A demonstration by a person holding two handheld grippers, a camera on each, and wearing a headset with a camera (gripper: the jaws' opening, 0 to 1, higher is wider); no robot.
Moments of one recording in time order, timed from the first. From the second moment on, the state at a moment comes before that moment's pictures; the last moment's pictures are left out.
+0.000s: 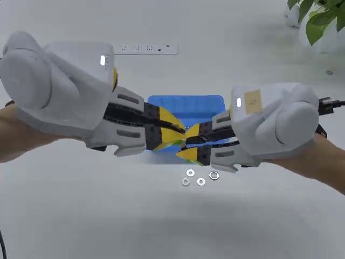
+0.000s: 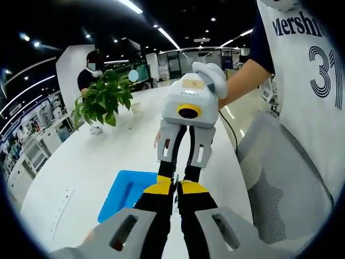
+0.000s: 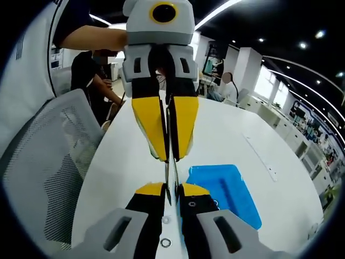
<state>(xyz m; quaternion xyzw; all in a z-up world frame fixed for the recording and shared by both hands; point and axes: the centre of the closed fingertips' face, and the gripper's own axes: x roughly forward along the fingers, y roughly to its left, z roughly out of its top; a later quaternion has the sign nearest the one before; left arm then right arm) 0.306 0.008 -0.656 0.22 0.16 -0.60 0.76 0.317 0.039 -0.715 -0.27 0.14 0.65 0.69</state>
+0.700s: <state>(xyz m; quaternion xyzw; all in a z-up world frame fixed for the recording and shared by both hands) 0.277 0.009 -0.704 0.19 0.21 -0.60 0.75 0.280 0.035 -0.765 -0.26 0.19 0.67 0.67</state>
